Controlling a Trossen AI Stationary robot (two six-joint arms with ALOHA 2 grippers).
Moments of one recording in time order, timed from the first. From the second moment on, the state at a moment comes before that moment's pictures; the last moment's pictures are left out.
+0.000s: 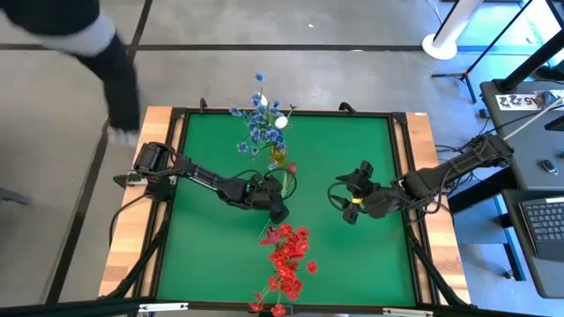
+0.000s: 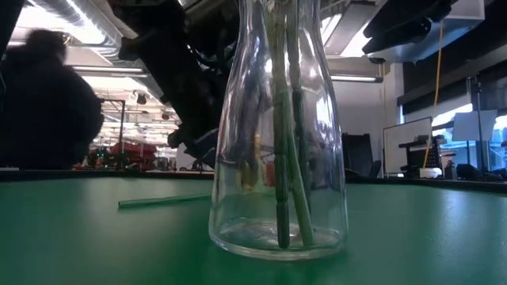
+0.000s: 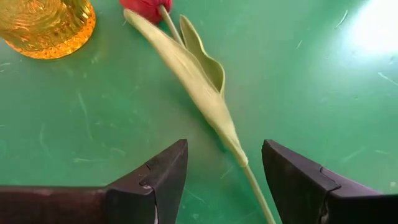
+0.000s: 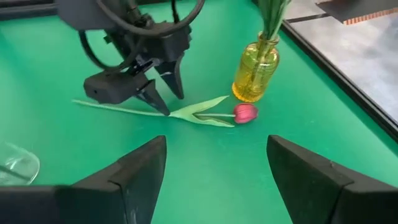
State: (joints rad) left arm -0.15 1.88 1.03 -0.19 -0.45 -0.78; right arm 0.46 1.12 0.90 -0.55 0.67 0.51
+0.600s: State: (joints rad) left arm -0.17 1.97 1.04 -0.17 -0.49 -0.75; right arm 0.46 1.12 0.75 -0.33 0.72 0.53
